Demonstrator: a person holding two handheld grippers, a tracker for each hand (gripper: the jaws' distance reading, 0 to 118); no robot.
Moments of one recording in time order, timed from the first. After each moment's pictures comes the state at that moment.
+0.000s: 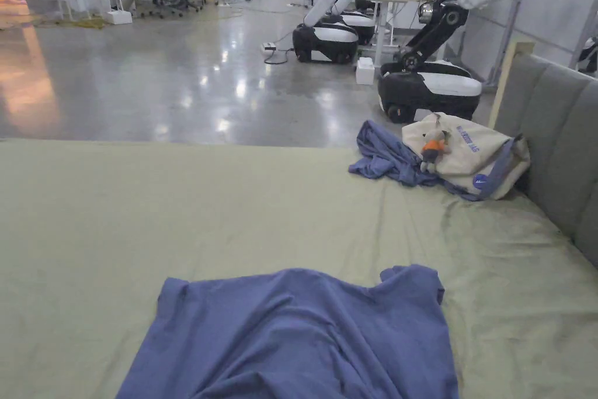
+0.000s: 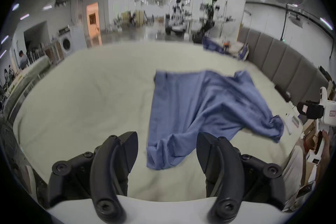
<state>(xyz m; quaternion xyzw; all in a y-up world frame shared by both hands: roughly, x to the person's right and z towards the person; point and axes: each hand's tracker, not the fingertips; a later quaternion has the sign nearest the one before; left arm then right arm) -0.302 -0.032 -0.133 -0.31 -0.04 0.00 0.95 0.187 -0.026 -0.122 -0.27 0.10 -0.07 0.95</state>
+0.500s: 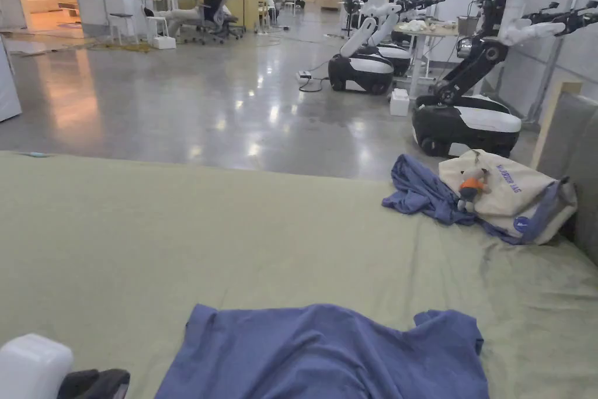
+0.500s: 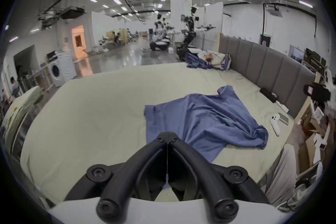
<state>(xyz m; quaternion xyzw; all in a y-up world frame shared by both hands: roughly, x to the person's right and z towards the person) -0.294 0.052 -0.183 -0.29 -0.12 -0.04 0.95 0.192 0.072 -0.082 -0.18 0.12 -0.06 0.97</state>
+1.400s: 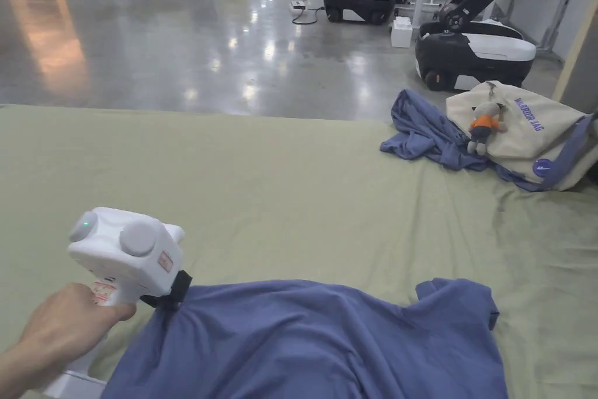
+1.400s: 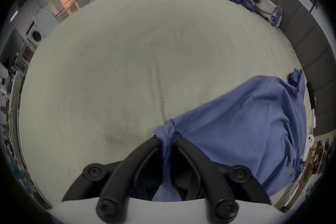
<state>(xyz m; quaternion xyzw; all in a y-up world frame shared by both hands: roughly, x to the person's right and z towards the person) -0.275 -0.092 -0.541 -0.56 -0.08 -0.07 0.82 0.245 0.005 -0.159 -0.30 0.04 -0.09 0.95</state>
